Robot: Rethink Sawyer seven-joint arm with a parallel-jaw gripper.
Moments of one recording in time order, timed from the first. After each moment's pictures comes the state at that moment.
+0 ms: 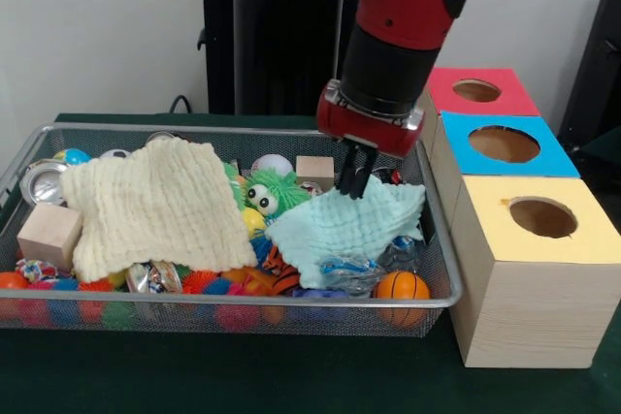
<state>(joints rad) -0.14 -0.56 0.03 1.50 -0.35 0.67 2.20</state>
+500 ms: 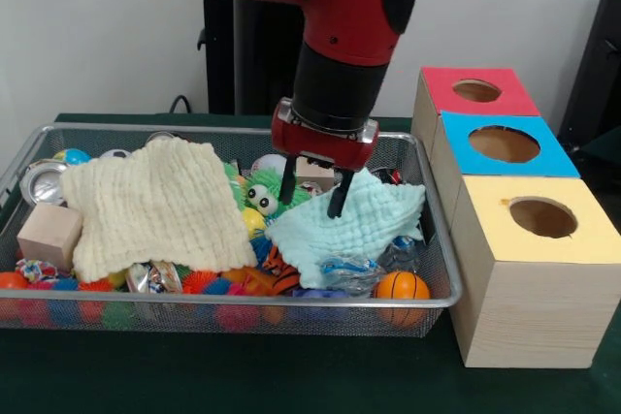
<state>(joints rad) -0.28 -0.56 0.14 1.50 -0.47 0.66 2.11</state>
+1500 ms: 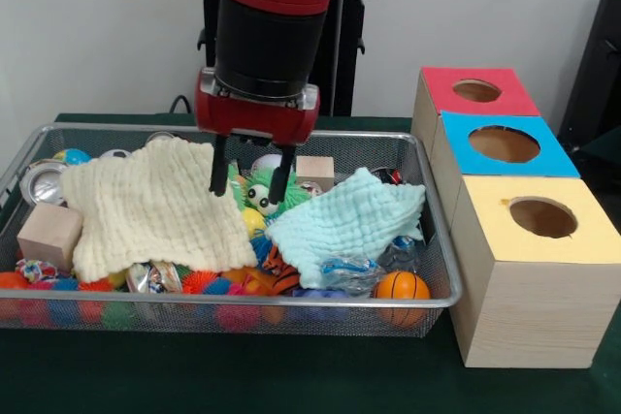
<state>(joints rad) -0.45 -0.63 0.30 1.39 -0.53 0.84 1.83</state>
